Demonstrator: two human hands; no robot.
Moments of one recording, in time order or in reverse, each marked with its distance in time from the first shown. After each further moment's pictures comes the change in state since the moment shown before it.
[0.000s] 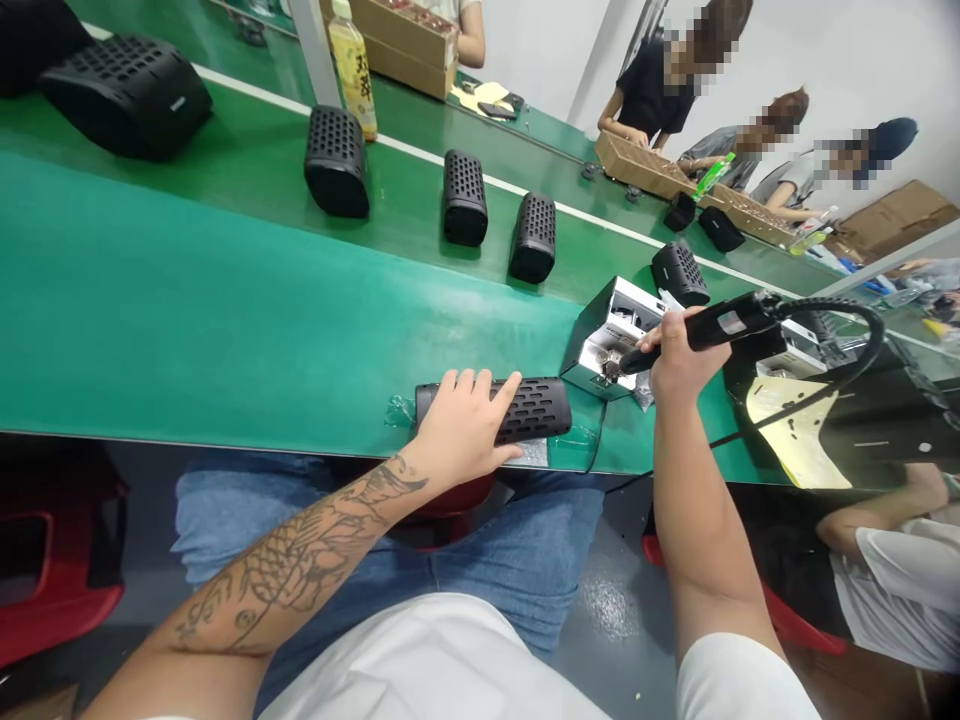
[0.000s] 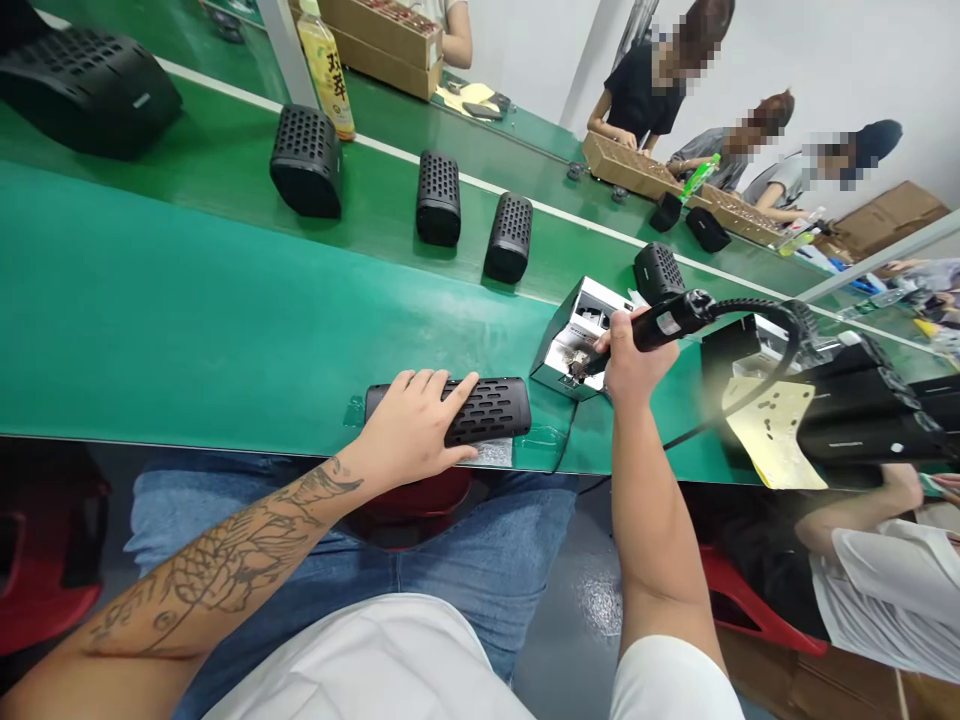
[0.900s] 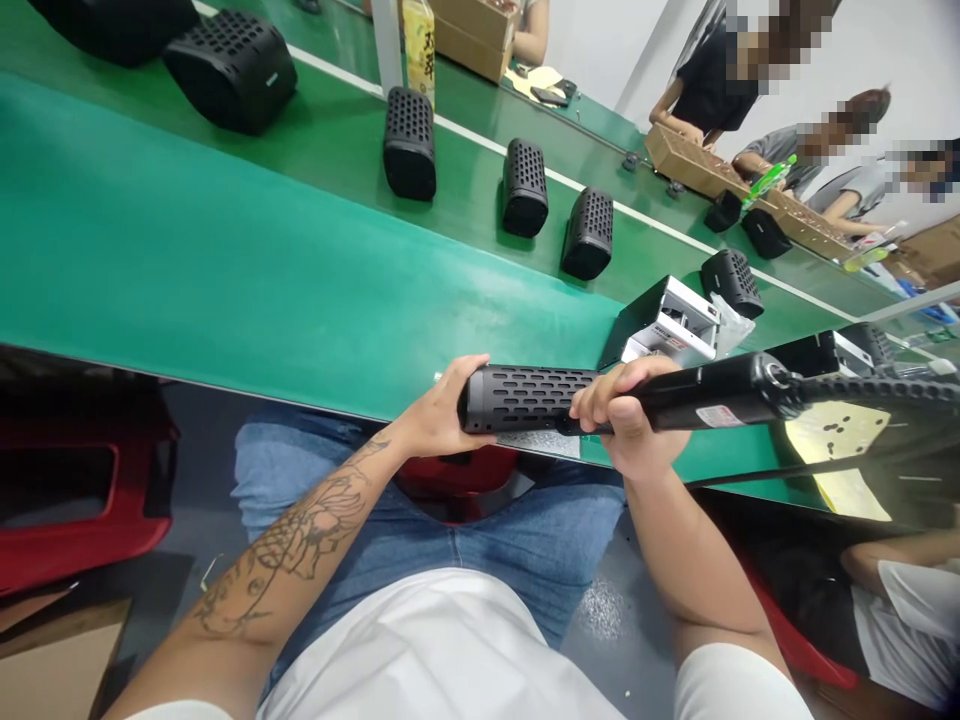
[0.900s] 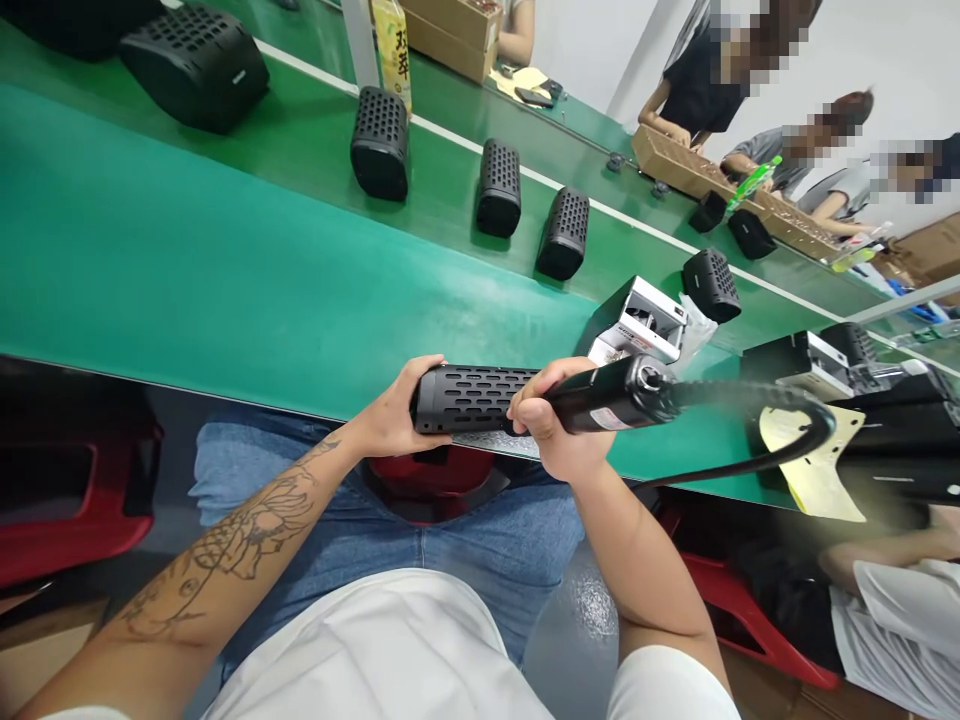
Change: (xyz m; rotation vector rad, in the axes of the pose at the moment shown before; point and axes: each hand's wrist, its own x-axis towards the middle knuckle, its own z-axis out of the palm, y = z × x) left_hand -0.053 -0.108 0.109 -0.757 0.362 0.089; right_hand -0.131 -0.128 0.074 0.392 -0.507 0.193
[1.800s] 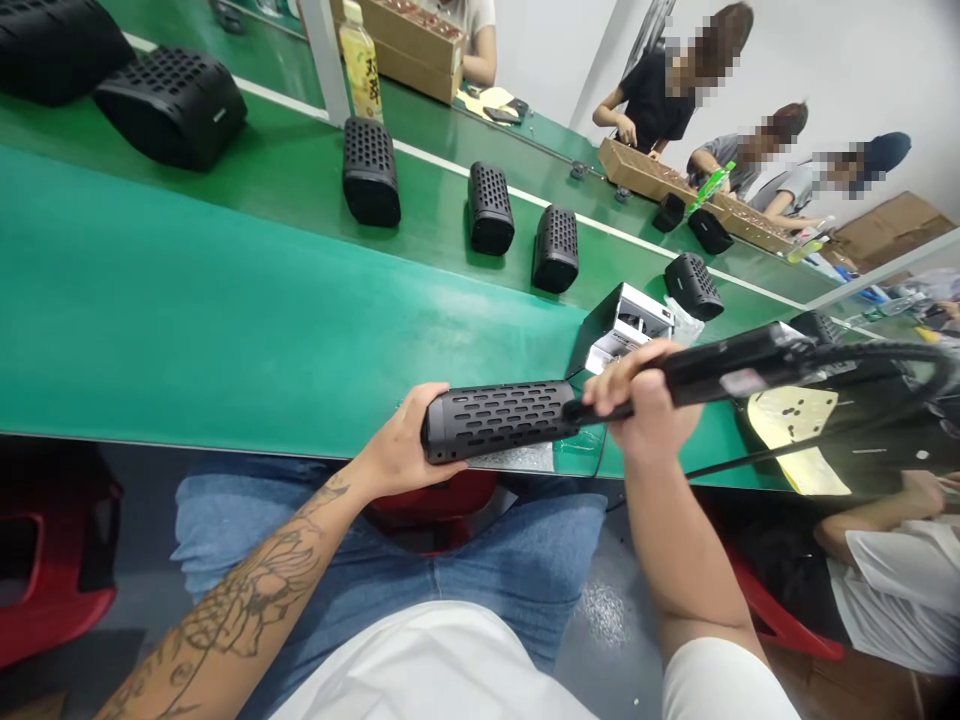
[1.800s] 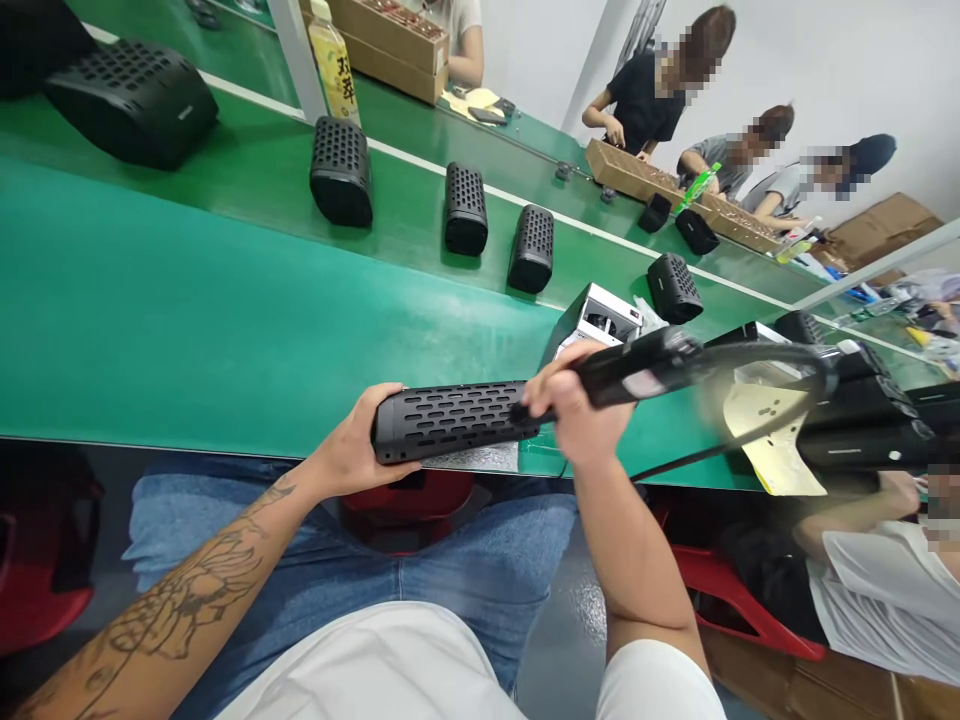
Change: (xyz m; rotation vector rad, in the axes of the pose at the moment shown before) left_hand -0.007 0.000 0.001 0.065 0.041 -0.022; right_hand 0.030 0.008 -0.060 -0.081 0.121 -0.042
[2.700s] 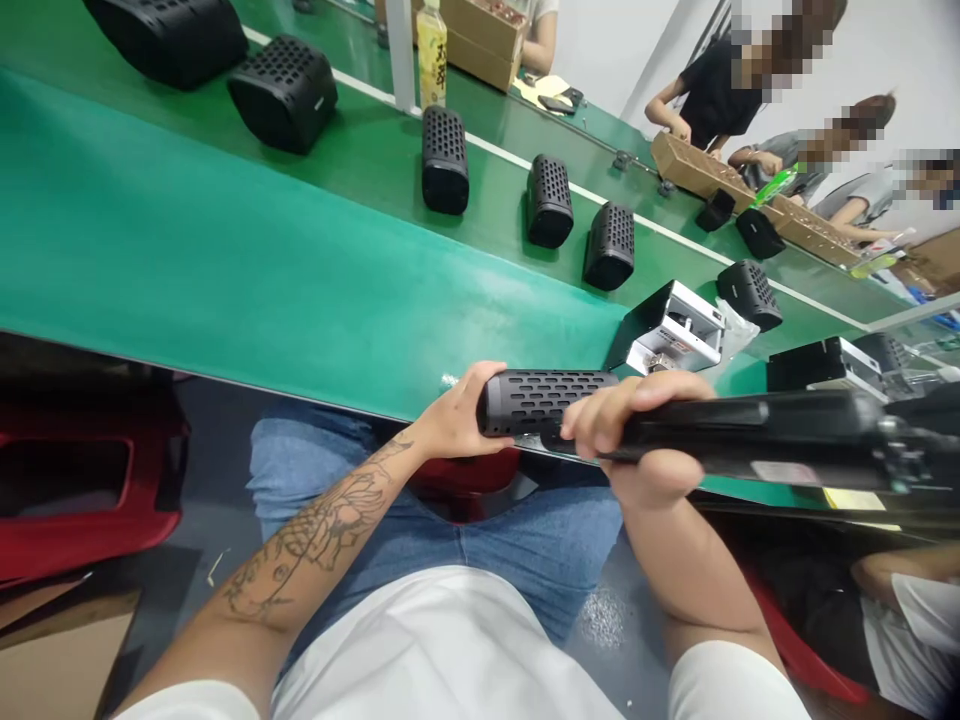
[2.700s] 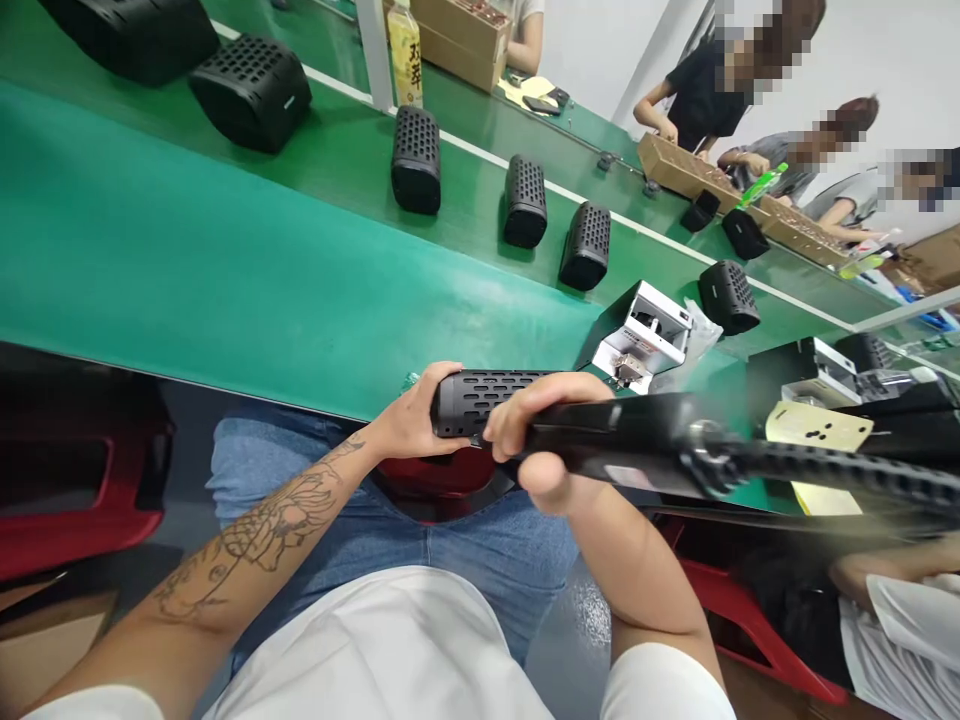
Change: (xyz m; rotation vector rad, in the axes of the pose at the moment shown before) left_hand 0.008 0.001 0.021 -0.124 0.048 0.134; right_hand -0.045 -0.039 0.080 0.245 -0.258 -0.129
